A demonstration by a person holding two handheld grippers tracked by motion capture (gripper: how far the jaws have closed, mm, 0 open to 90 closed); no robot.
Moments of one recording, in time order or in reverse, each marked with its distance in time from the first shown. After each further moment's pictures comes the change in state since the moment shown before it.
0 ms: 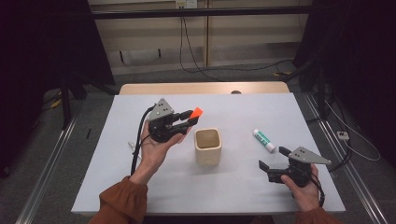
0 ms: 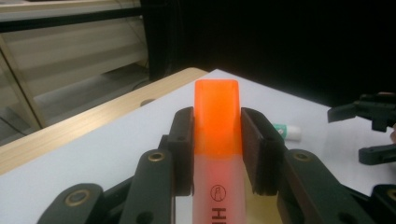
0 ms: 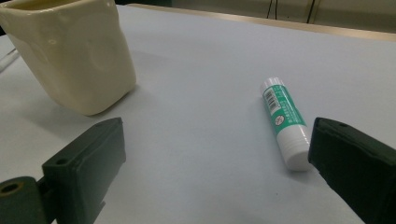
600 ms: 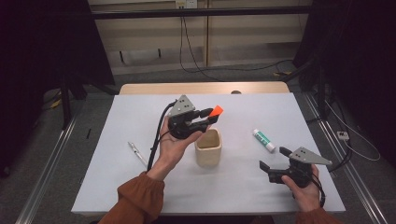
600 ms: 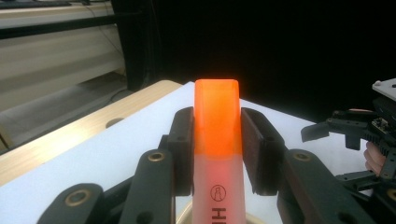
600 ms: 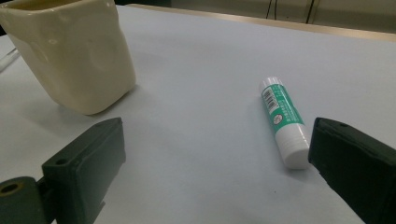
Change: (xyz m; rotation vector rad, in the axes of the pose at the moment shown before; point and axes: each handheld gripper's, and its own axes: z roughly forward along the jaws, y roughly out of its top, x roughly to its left) left arm -0.025 0.014 0.041 -0.008 -0.087 0.016; right arm -0.001 0.000 -0.002 -0.001 -0.001 0.002
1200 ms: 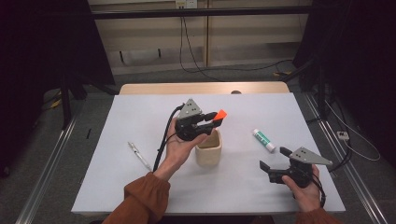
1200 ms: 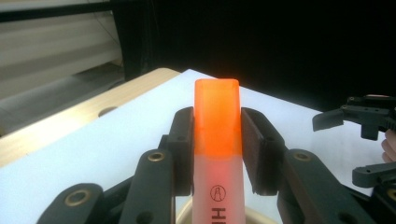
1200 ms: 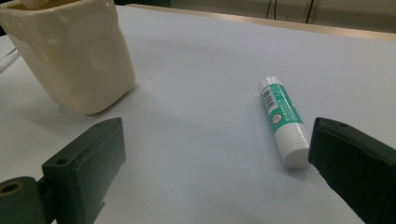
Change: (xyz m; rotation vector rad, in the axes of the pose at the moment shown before) left arm 0.004 -0.022 0.019 0.033 -0.003 -0.012; right arm 0.000 0.000 0.000 0.002 -0.002 0.000
